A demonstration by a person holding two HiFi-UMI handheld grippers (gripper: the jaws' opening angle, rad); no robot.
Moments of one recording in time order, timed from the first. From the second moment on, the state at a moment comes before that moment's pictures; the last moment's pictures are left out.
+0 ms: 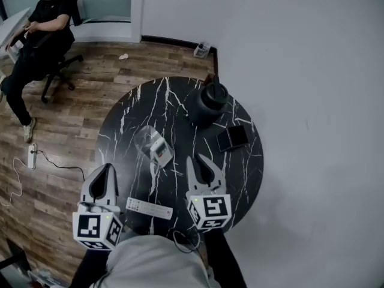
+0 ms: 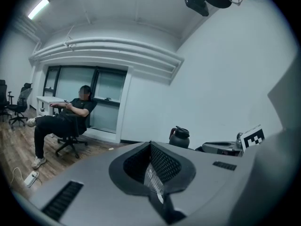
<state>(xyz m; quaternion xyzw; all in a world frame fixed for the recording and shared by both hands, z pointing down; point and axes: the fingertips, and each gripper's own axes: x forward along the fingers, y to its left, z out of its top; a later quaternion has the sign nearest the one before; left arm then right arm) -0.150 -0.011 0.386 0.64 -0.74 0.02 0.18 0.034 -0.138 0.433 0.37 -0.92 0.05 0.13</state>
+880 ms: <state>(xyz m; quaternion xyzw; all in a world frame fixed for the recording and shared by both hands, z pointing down) -0.130 -0.014 0.359 0.67 -0.73 0.02 0.15 0.111 -0.114 0.408 0.47 -0.87 0.06 0.11</state>
